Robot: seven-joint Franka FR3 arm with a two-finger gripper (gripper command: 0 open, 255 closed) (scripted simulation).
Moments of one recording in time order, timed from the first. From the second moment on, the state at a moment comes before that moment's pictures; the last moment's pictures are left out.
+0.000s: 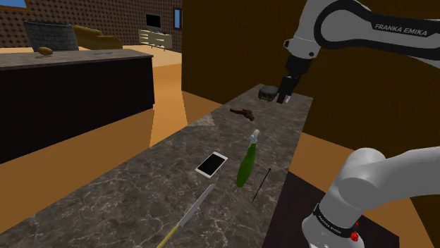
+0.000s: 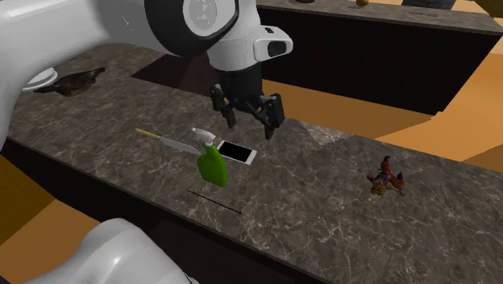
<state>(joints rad) -0.02 -0.81 0.00 -2.32 -0.08 1.61 -0.12</state>
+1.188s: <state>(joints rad) -0.26 -1.11 0.76 -2.61 0.25 1.75 1.08</state>
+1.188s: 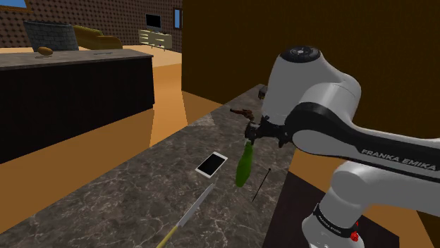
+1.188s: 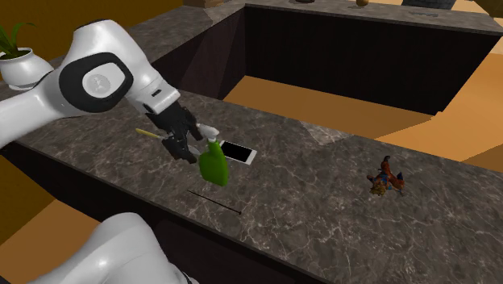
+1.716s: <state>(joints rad) -0.51 -1.05 1.11 -2.49 0.38 1.80 1.52</state>
